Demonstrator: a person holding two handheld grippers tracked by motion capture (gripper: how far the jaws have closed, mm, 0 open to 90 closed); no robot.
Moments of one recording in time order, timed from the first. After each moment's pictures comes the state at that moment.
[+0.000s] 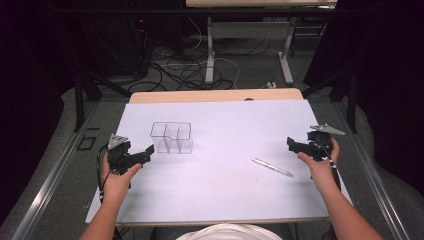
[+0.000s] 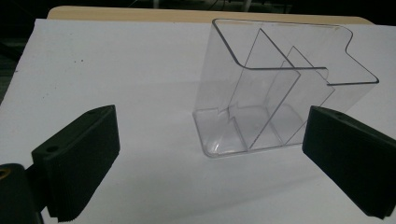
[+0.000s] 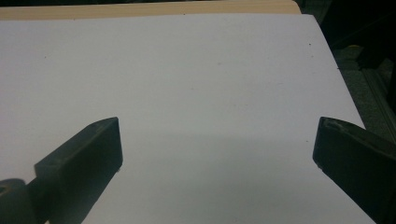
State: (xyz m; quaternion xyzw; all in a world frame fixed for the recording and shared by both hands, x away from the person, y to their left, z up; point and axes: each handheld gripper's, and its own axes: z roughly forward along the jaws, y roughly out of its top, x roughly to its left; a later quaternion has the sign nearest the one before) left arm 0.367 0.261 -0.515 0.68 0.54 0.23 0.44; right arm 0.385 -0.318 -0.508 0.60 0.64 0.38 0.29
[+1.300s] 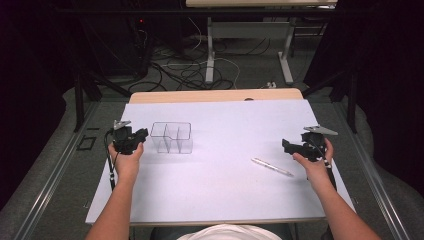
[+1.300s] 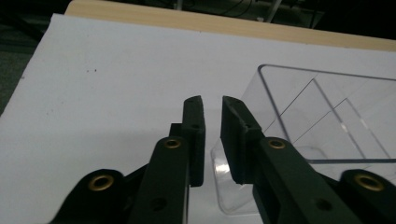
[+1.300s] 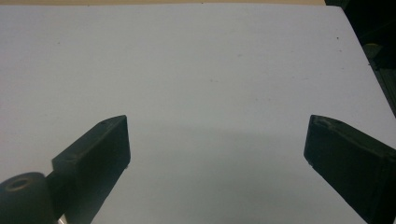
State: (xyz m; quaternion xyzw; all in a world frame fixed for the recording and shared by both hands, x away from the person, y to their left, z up) left arm 0.418 0.253 -0.511 0.64 0.61 0.22 0.41; right arm 0.389 -0.307 -0.516 0.59 0.66 0.38 0.27
